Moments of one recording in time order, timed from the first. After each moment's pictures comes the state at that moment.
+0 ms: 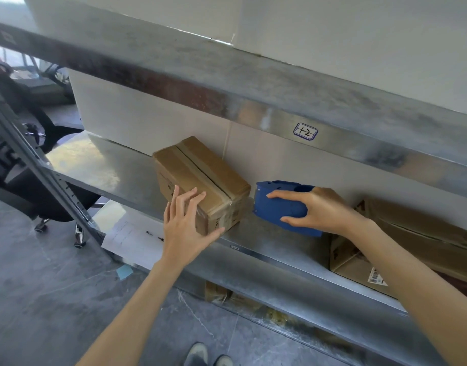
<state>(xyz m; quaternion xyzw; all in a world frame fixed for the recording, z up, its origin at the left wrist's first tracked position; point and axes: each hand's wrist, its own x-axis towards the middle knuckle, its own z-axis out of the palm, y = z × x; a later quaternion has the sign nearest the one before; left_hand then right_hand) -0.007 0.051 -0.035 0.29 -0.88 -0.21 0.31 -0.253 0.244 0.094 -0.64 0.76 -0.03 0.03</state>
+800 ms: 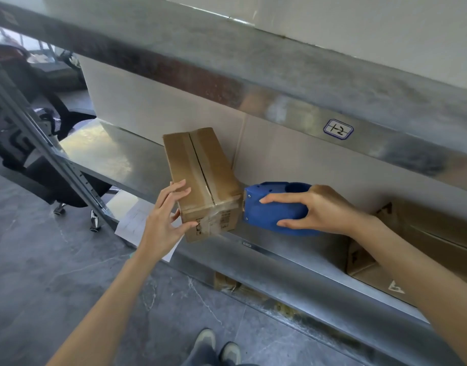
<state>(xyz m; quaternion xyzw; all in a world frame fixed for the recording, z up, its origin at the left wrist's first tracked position) 0.037 0.005 -0.031 0.24 -0.83 -0.38 0.34 -0.231 0.209 0.097 -0.70 0.71 -0.08 0.06</state>
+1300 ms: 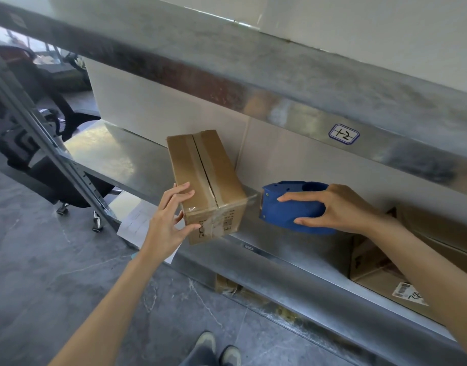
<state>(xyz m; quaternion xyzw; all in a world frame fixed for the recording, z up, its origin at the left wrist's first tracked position) 0.037 0.003 -0.035 0.23 -0.83 -0.39 0.33 -0.256 0.221 0.100 -0.66 0.73 -0.10 0.11</state>
